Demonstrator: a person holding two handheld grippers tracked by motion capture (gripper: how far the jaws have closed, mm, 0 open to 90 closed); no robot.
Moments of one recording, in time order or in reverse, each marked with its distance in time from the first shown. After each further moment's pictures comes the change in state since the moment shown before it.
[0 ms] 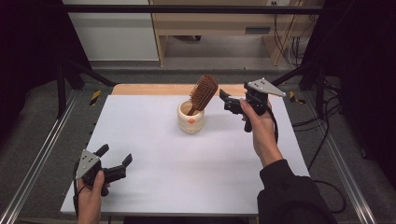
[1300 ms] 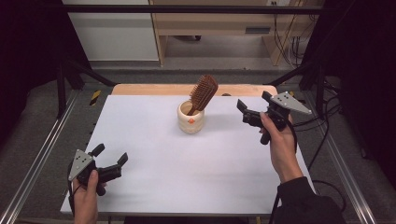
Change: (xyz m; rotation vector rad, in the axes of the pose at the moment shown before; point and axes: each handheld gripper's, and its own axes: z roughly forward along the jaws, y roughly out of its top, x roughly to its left) left arm 0.010 0.002 -0.008 -0.035 0.010 -0.030; right arm -0.020 -0.012 -0.058 -0.048 -0.027 0.022
